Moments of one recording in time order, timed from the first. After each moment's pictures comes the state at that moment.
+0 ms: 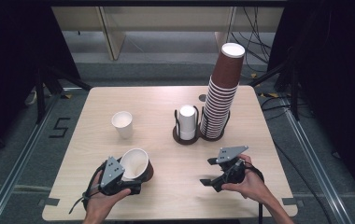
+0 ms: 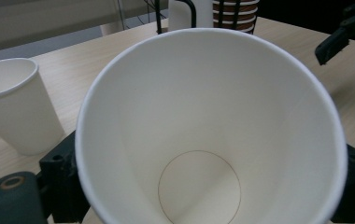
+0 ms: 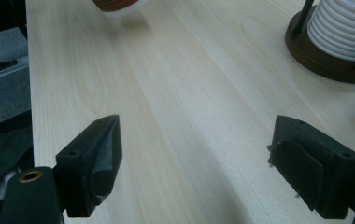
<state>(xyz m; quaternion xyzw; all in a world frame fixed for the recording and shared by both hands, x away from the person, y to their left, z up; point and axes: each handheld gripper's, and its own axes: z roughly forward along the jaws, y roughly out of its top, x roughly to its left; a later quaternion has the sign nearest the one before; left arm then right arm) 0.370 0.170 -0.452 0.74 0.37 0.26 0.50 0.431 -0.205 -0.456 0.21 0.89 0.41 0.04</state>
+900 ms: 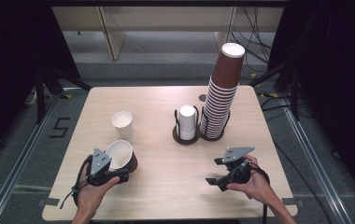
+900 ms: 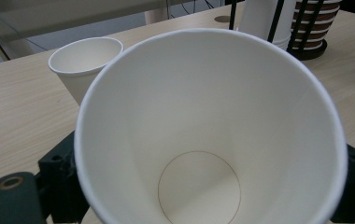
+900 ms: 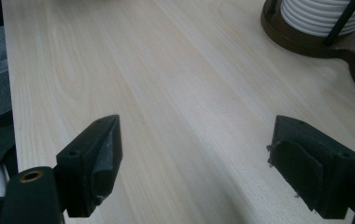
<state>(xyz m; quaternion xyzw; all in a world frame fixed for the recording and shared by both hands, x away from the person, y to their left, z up) 0.391 0.202 -0.452 0.72 0.43 0.30 0.45 0.430 -0.222 -0.460 0.24 0.89 0.40 0.06</state>
